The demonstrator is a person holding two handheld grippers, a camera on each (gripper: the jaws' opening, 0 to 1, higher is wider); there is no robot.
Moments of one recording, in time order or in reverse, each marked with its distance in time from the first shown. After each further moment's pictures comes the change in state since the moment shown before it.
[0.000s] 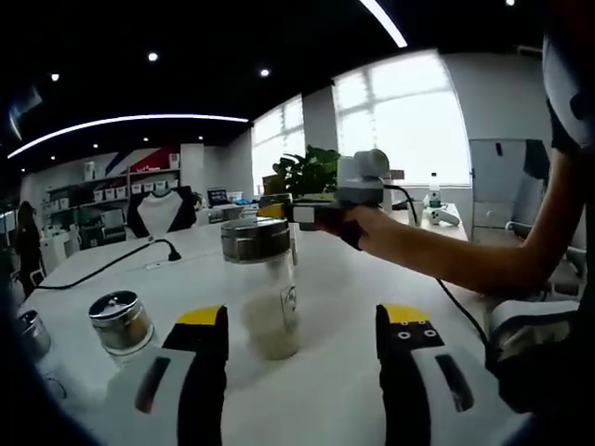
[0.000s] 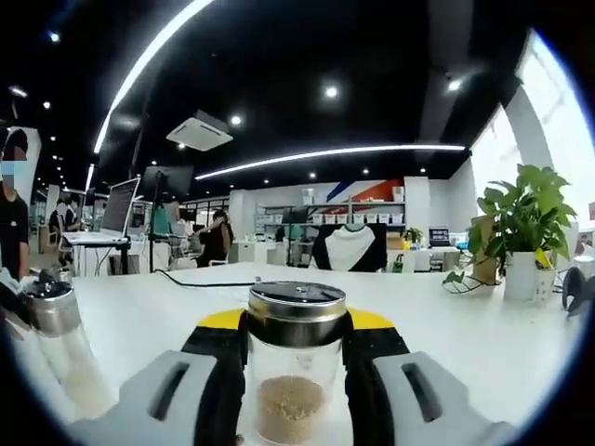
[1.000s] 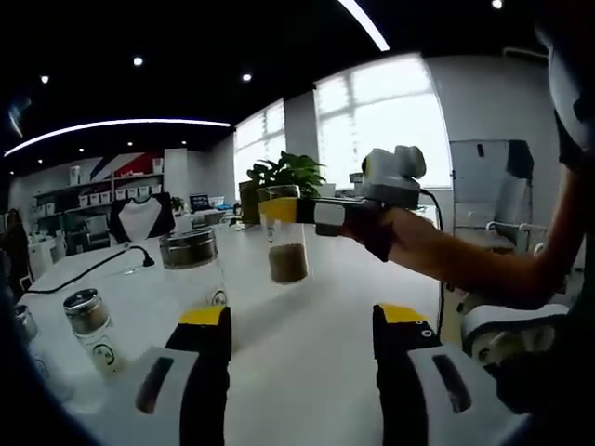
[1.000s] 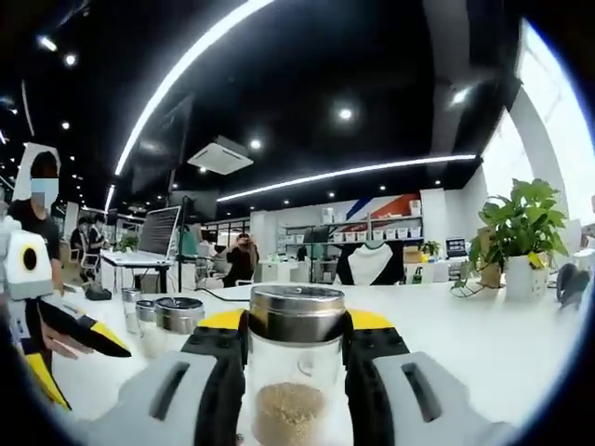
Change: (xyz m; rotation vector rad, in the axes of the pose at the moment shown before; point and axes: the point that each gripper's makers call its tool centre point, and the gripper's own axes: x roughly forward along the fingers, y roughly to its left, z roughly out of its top) left arm -0.005 -0.068 0.007 0.019 -0.019 -0.097; right arm -0.117 0.060 0.023 0.040 -0.097 0.100
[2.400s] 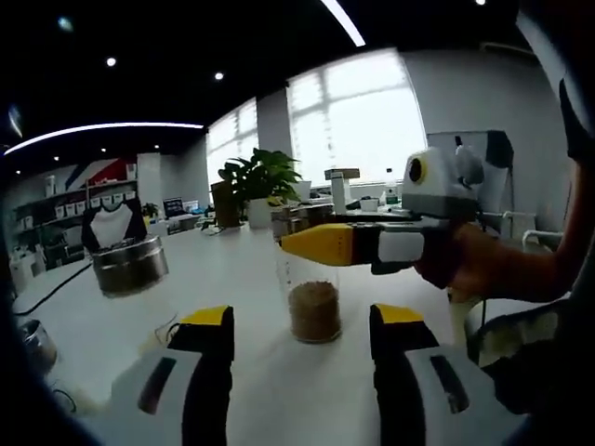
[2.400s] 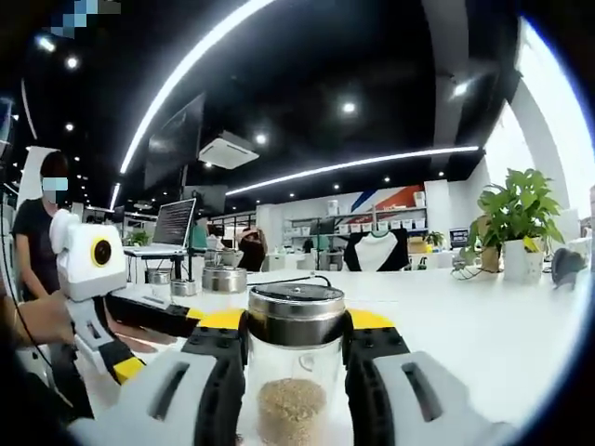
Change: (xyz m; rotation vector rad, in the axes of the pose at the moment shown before) left arm 0.049 -0.004 -0.001 0.046 0.003 -0.111; right arm -0.047 0.031 -0.020 0.003 0.034 0.021
